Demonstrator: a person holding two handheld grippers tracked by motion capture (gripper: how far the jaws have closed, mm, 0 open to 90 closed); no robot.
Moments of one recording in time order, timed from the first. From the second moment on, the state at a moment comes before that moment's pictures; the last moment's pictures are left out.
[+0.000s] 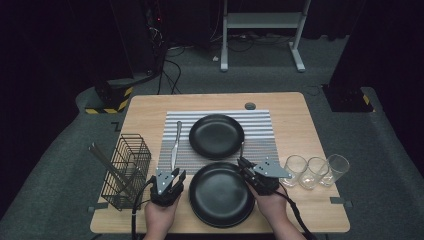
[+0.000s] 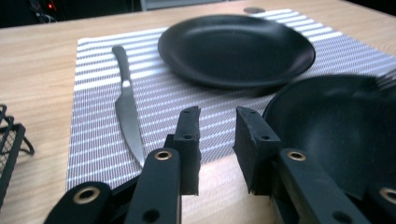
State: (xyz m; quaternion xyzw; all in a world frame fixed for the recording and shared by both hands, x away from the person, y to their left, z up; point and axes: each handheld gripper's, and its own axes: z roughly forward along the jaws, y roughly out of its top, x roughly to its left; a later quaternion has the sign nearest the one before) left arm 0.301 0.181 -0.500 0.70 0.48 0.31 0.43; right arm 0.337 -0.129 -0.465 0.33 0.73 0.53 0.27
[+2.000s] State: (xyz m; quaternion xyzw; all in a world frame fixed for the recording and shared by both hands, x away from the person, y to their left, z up) left arm 0.295 0.188 -0.532 0.75 0.50 0.26 0.33; right arm 0.351 -0.161 -0.467 0.39 0.71 0.52 0.29
